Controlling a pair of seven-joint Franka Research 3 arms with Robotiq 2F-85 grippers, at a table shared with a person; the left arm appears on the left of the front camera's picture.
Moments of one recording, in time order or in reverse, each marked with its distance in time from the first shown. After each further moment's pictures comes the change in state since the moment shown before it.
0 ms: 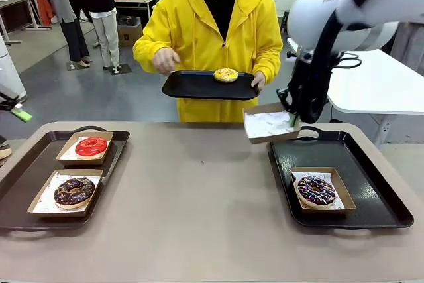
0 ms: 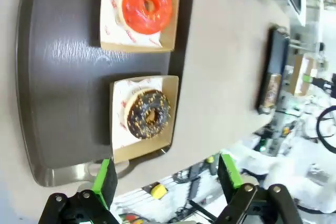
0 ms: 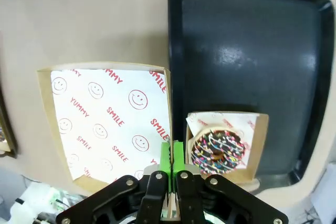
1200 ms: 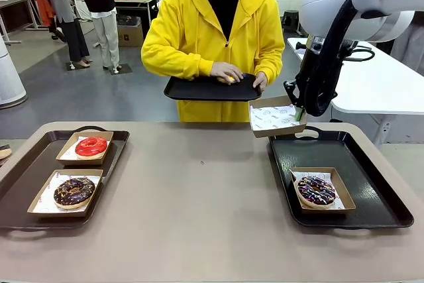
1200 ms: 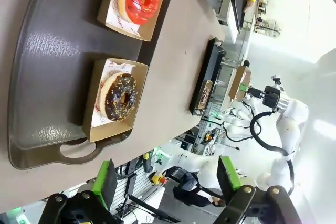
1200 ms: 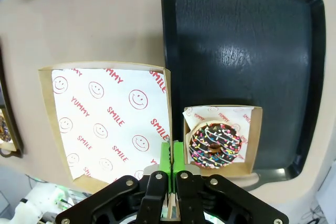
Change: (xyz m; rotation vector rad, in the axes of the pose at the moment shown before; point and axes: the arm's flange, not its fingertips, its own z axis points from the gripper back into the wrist) left arm -0.032 0.092 0.029 -0.373 -0.016 0.196; right arm -0.003 -0.009 0.016 0.015 -0.009 -0.026
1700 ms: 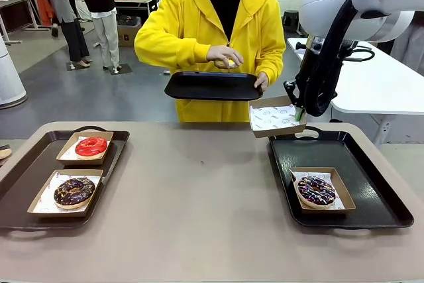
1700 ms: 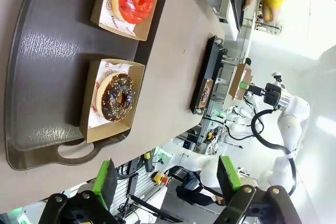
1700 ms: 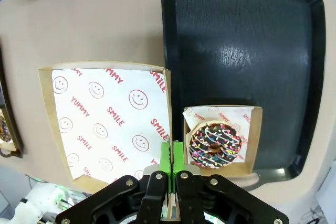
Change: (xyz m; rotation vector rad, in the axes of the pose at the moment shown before) left arm -0.001 -0.007 -0.002 0.007 0.002 -0.017; right arm 0.000 0.000 0.000 0.000 0.000 0.000
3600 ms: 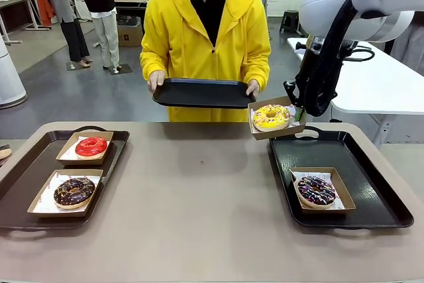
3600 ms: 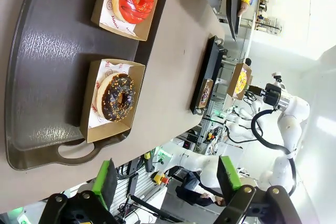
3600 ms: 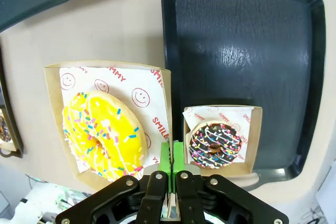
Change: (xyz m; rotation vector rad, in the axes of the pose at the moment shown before) left arm 0.000 0.000 0.000 0.000 -0.001 0.000; right arm 0.000 0.000 0.000 0.000 0.000 0.000
